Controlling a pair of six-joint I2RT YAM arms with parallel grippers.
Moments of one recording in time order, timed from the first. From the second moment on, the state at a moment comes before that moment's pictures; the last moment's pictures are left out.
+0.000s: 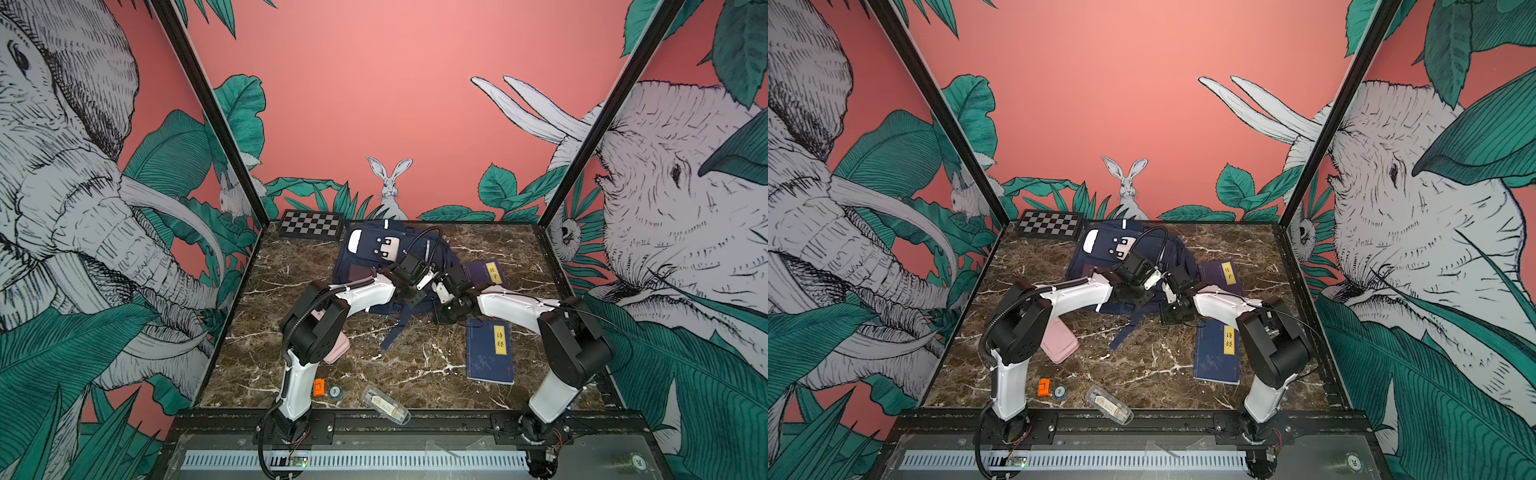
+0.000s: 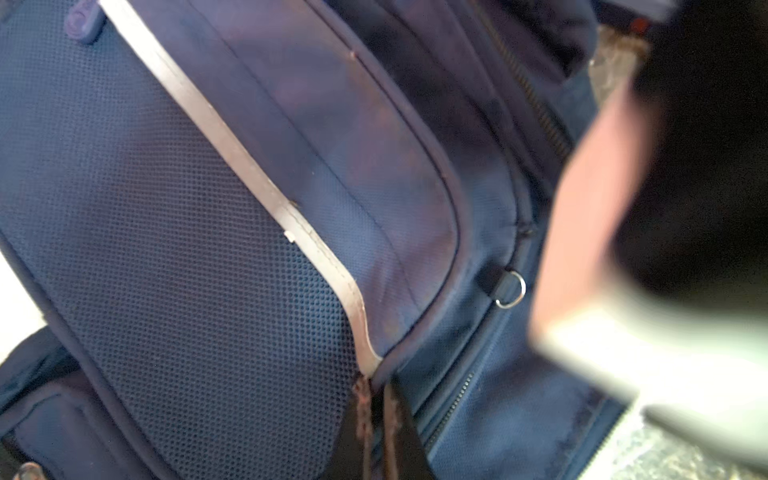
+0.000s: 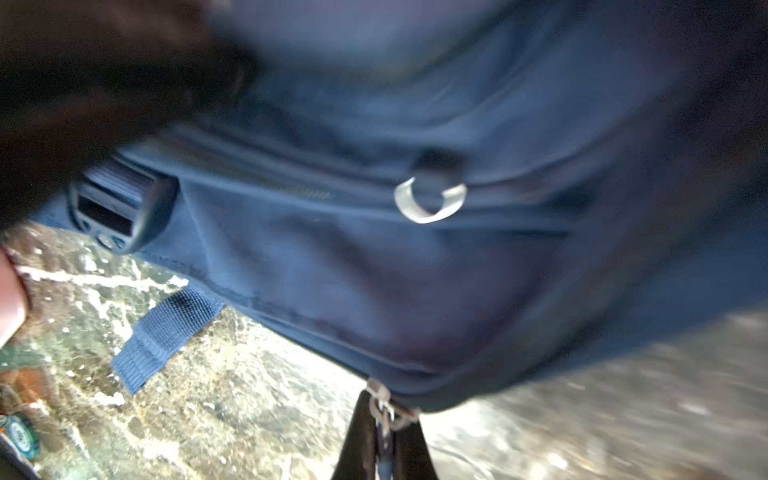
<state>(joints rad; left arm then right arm) -0.78 2.00 1.41 -0.34 0.00 0.25 0.59 1.74 1.02 -0.48 -0.22 0.35</state>
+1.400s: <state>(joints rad) -0.62 1.89 1.36 -0.26 0.21 0.08 0.75 2.00 1.04 0.19 -0.45 0.90</state>
